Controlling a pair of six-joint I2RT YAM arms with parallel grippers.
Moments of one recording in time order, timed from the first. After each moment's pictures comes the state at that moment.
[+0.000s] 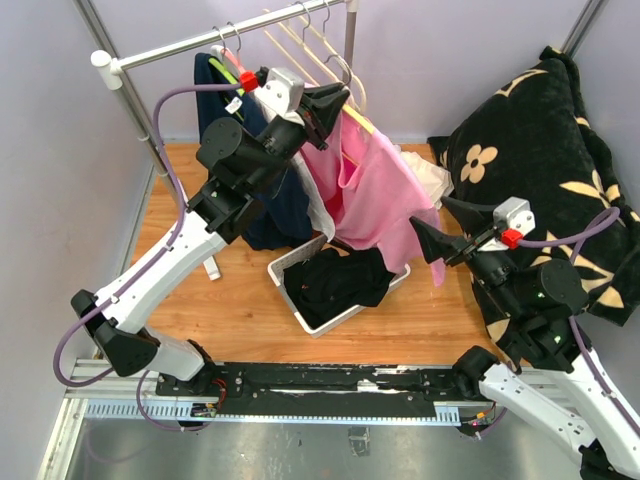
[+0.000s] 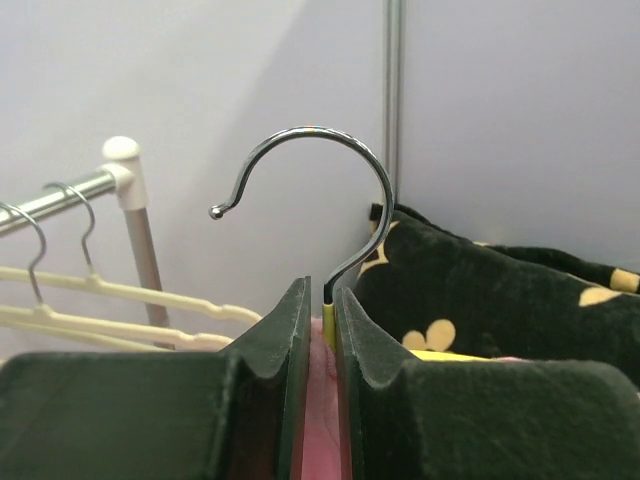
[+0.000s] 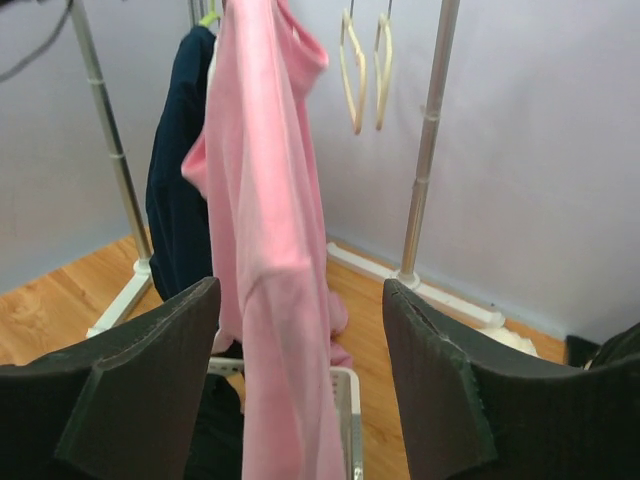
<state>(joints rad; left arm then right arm) -0.76 1.41 1.60 0.26 0.02 0.05 0.69 0.53 0.90 -0.06 0.04 -0.06</state>
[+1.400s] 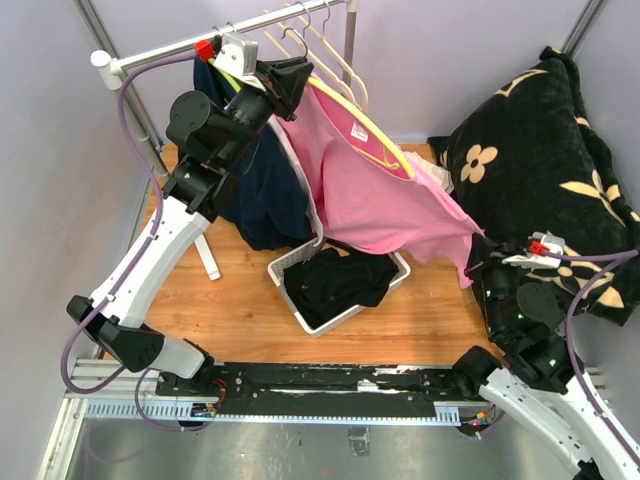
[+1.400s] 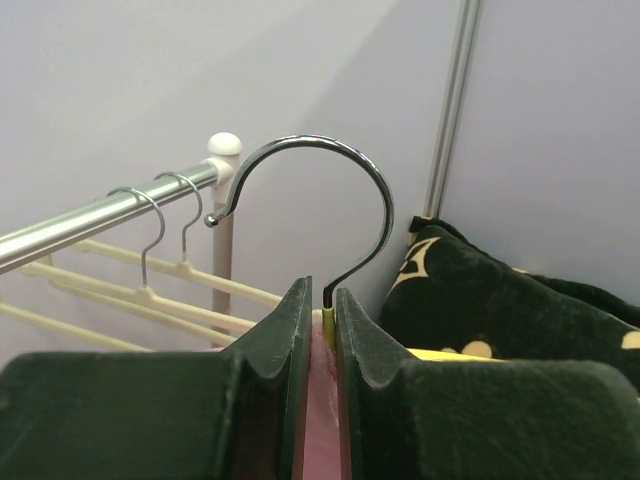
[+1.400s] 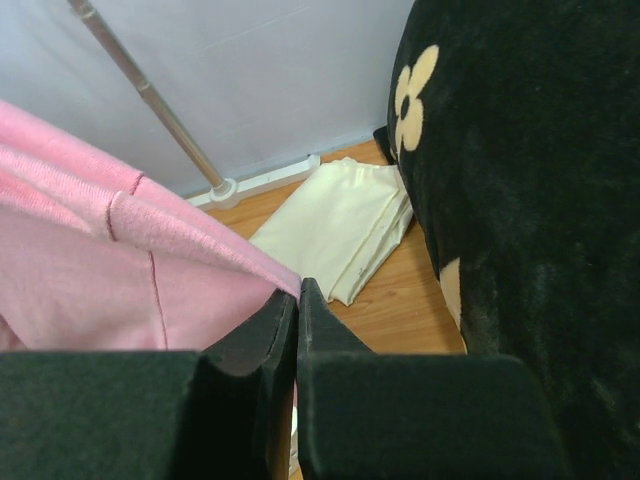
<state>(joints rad) -0.55 1.44 1.73 0.17 0.08 -0.10 0.69 0.32 0.66 -0.28 0.76 0.27</state>
